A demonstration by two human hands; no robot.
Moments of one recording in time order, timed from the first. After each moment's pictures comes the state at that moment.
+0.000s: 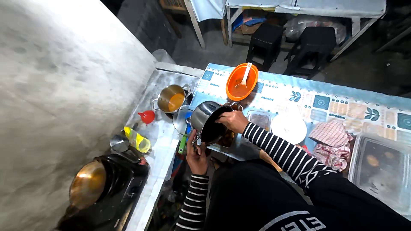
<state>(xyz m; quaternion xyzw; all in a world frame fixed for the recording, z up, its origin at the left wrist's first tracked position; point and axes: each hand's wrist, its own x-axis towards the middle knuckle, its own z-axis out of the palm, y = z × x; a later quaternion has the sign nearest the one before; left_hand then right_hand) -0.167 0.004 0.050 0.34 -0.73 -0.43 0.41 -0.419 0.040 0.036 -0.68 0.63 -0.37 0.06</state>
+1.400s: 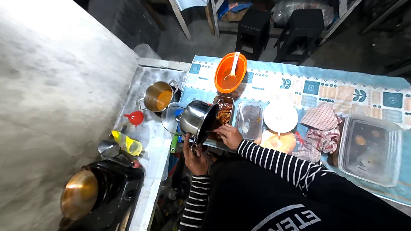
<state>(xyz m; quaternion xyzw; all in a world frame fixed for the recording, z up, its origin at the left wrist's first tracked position) -0.166 0.028 0.027 0.35 -0.81 -0.24 0.41 -0.342 0.105 -0.012 -0.51 0.72 -0.44 0.17</state>
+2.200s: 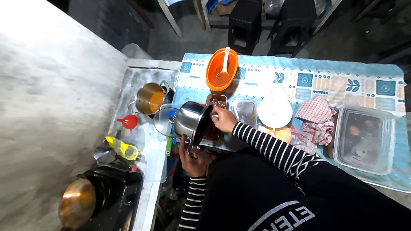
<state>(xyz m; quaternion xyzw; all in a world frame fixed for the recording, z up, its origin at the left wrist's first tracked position) -0.170 0.033 0.024 0.35 -0.83 -0.20 0.40 -0.400 0.067 0.029 -0.39 0.80 -0.34 0.31</state>
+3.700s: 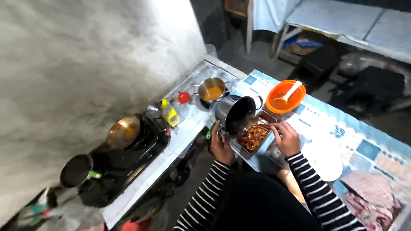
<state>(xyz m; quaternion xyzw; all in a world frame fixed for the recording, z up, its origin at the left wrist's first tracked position) -0.173 0.006 0.066 0.46 -0.62 -0.41 0.49 -0.423 0.093 0.042 -0.56 0.74 -0.38 0.00</state>
